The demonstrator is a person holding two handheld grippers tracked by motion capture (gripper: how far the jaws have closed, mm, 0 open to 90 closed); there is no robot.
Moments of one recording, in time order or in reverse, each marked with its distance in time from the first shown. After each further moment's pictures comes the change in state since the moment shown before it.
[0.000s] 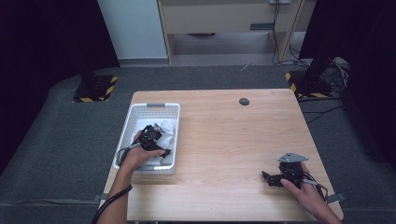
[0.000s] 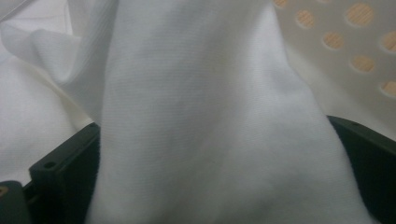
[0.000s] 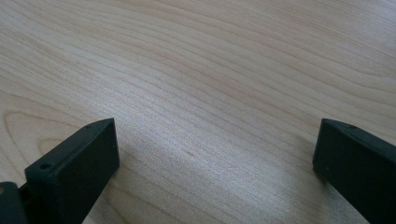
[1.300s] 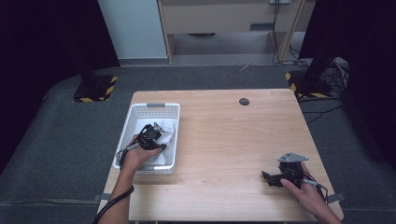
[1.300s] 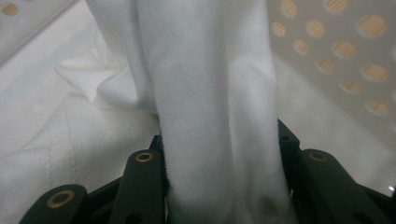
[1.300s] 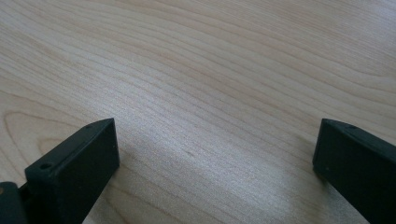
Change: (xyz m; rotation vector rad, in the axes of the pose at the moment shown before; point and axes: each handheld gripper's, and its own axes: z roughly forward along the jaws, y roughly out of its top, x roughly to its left) left arm -0.009 0.006 -0.021 0.007 0.034 0.024; right arm 0.000 0.000 0.000 0.000 0.000 0.000
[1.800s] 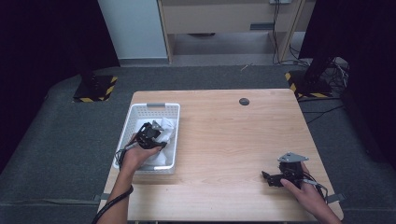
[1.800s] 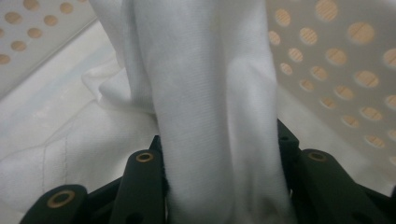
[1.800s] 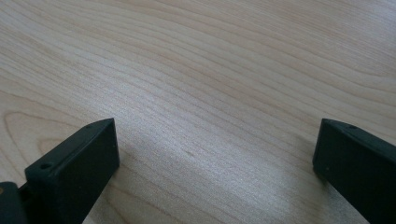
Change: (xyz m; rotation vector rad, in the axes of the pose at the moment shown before) left arm -0.001 0.004 -0.013 -0.049 0.005 -0.004; right arm 0.000 0.000 0.000 0.000 0.000 0.000
